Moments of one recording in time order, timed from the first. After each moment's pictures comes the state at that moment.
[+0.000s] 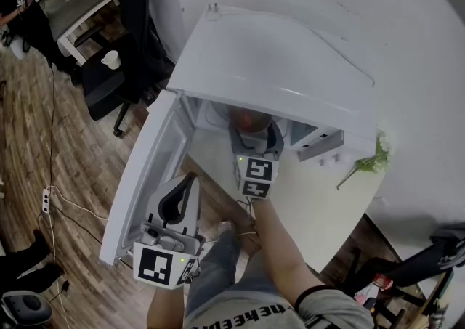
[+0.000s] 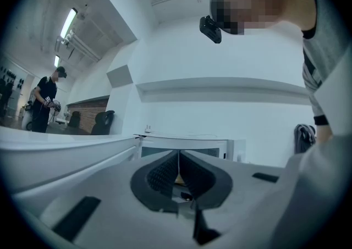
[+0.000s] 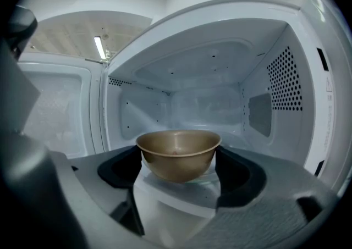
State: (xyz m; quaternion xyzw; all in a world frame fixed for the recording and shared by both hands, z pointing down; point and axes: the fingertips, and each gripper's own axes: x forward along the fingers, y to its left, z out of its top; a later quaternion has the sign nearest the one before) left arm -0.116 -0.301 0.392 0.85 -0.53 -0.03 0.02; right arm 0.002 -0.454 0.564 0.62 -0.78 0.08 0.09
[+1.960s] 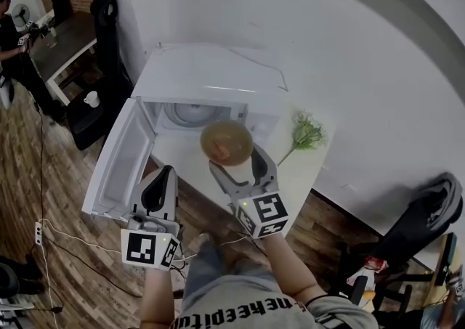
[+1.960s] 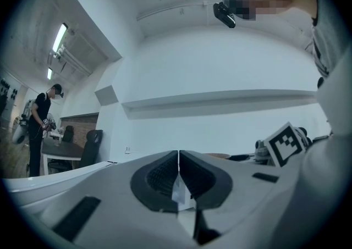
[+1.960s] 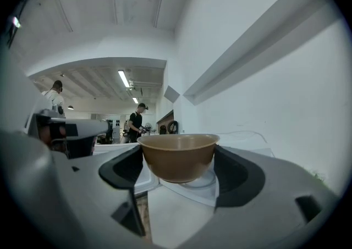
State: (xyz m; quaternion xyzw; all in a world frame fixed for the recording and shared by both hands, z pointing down) left arm -0.031 -0.184 0.301 0.85 -0.52 -0.05 -0.03; right arm 0.094 -0.227 0.357 0.52 -0.85 0.02 -0.01
